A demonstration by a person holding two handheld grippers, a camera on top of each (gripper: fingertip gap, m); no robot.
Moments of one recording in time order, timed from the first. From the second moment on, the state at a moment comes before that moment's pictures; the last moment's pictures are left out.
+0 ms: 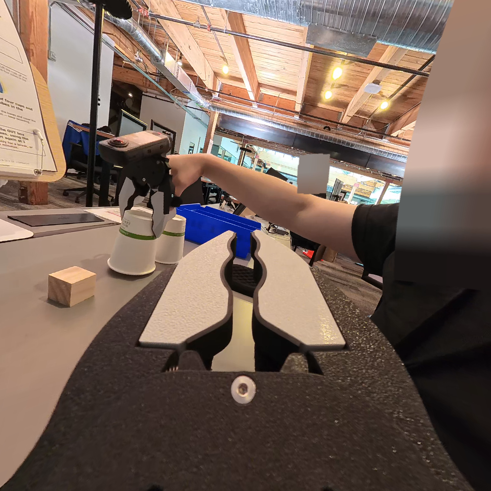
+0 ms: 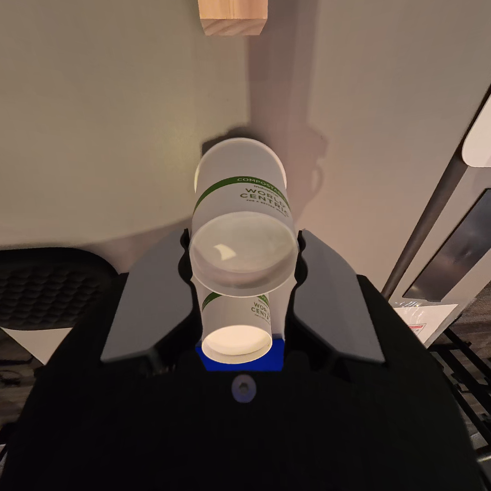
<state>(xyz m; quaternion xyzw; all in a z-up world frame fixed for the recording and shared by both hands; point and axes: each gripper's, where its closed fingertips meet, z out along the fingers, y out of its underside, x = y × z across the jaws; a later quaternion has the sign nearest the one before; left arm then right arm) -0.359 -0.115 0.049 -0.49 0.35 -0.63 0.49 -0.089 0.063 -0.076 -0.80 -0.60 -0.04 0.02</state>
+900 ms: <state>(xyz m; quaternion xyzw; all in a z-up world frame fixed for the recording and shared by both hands) -0.400 -0.085 0.048 -0.57 0.39 -0.51 0.52 -0.113 0.060 0.018 -0.77 -0.59 -0.03 0.24</state>
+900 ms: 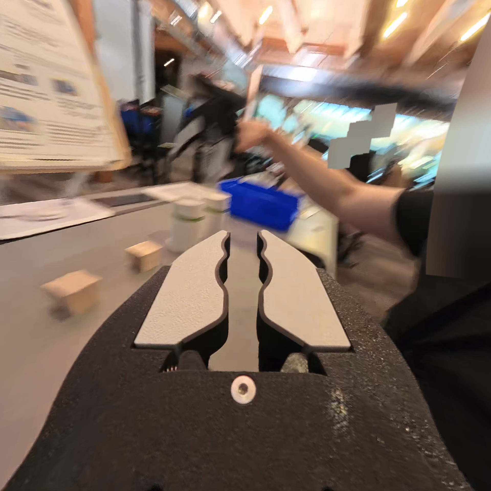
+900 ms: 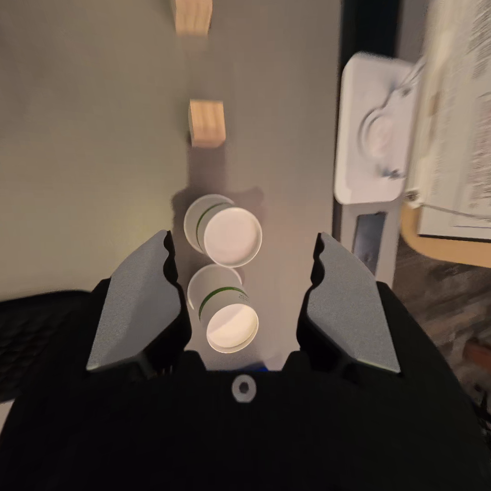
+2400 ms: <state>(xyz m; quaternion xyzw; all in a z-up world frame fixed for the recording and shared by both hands) -0.586 0.155 -0.042 -0.84 0.52 0.04 0.18 -0.131 -0.042 0.096 -0.63 -0.53 0.13 0.54</state>
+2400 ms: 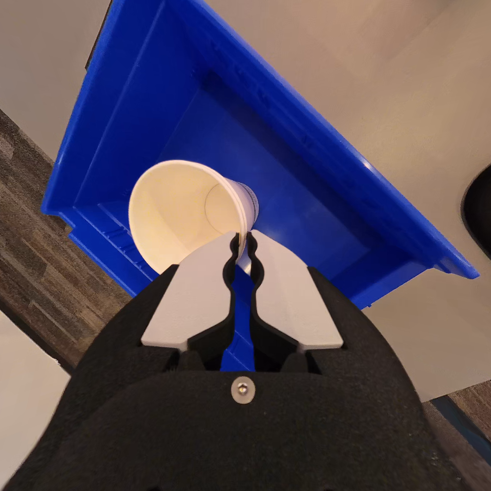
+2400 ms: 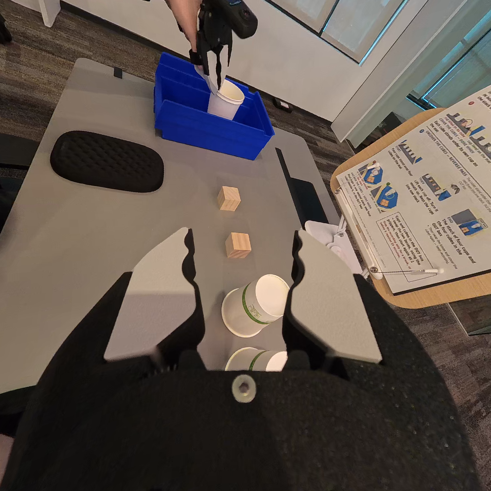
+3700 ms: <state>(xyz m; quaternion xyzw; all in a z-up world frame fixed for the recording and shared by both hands) -0.570 0.140 -0.039 -0.84 0.51 -0.05 0.18 -0.126 -0.038 0.080 -0.65 -0.54 0.13 0.51</state>
